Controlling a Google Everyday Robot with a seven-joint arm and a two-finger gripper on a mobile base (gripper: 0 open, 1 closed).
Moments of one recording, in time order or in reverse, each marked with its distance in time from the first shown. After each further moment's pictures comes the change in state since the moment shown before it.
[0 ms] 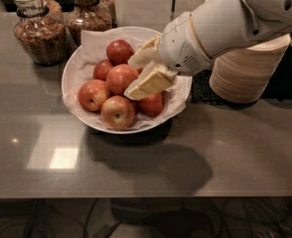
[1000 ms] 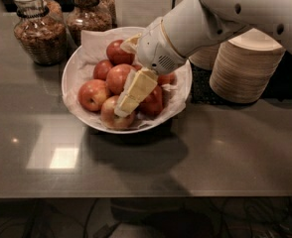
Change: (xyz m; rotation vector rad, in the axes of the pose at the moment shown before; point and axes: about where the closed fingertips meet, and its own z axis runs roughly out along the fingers) arm -0.004 -0.017 0.045 -0.052 0.026 -0.014
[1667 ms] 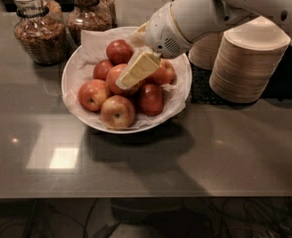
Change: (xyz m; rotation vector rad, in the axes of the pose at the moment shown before) arm 0.002 -0.041 -0.014 0.063 -0.021 0.072
